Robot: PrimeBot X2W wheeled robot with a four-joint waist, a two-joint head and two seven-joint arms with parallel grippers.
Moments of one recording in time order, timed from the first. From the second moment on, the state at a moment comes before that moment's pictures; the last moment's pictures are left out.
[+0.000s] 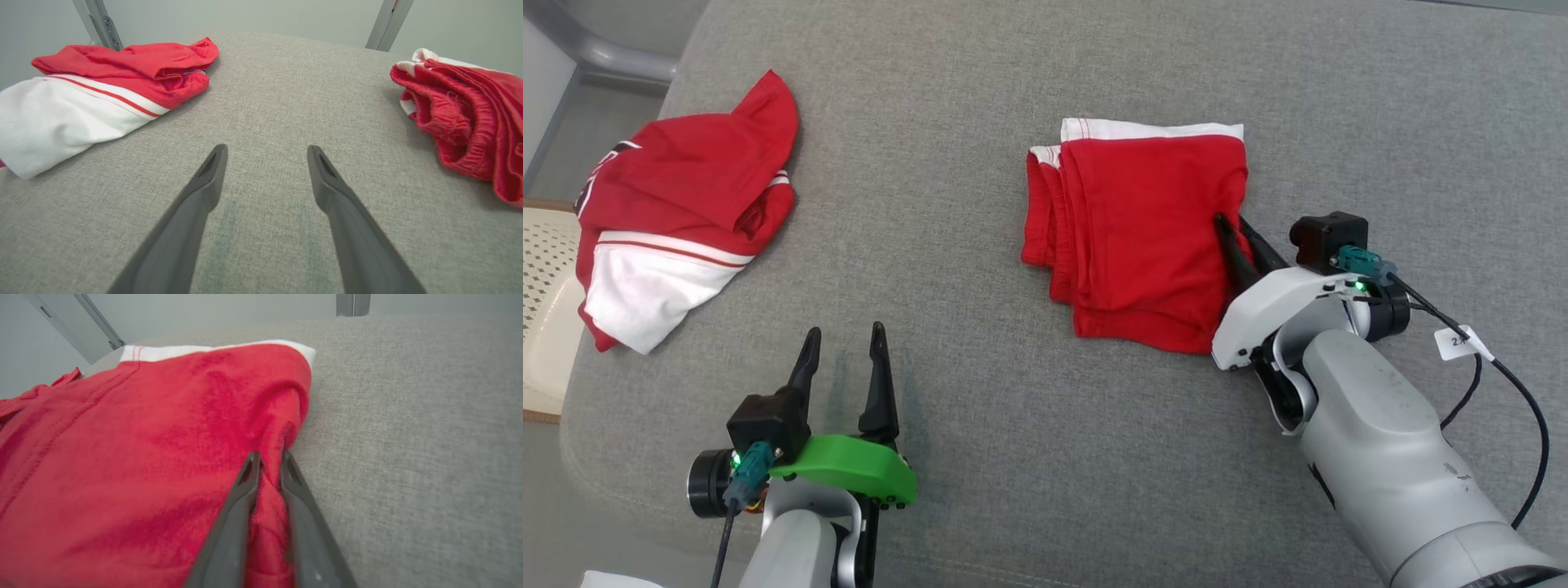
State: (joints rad) left arm -0.23 0.05 -0.20 0.38 -0.31 0.05 -0.26; right arm -0.72 -0.05 0.28 0.93 0.35 0.13 -0.27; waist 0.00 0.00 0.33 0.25
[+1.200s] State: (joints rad) left arm -0.25 0.05 -0.17 0.43 -0.16 -0.05 -0.26; right arm -0.53 -0.05 0.25 0.78 0.33 0.13 -0.26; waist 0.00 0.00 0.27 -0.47
